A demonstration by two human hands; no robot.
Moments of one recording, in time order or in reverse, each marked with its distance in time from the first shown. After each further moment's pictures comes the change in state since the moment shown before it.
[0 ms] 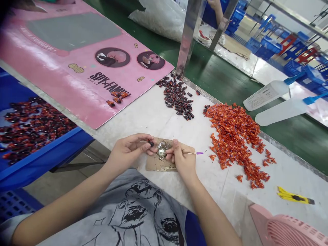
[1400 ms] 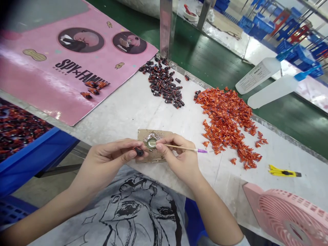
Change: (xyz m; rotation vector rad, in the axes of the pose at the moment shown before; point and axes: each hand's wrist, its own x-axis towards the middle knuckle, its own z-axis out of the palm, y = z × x) left_hand -0.037 0.015 0.015 -0.021 -0.011 -0.020; right_hand -0.028 -0.016 -0.023 0.005 -0.104 -0.272
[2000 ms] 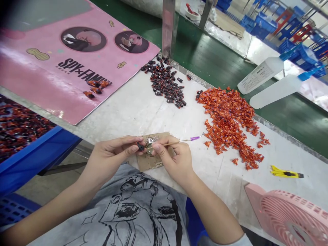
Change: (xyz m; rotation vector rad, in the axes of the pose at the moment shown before) left_hand 0.009 -0.010 -0.012 0.123 0.089 -0.020; right_hand 0.000 0.005 0.014 -0.001 -0.057 -0.014
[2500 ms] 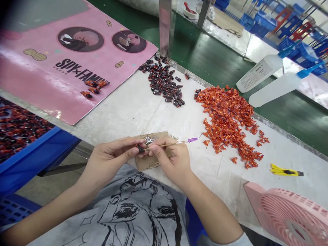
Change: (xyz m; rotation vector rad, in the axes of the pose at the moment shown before) left_hand -0.006 0.002 0.006 0.011 -0.041 0.054; right_hand -0.003 -0.003 -0.001 -0.097 -0.013 -0.107
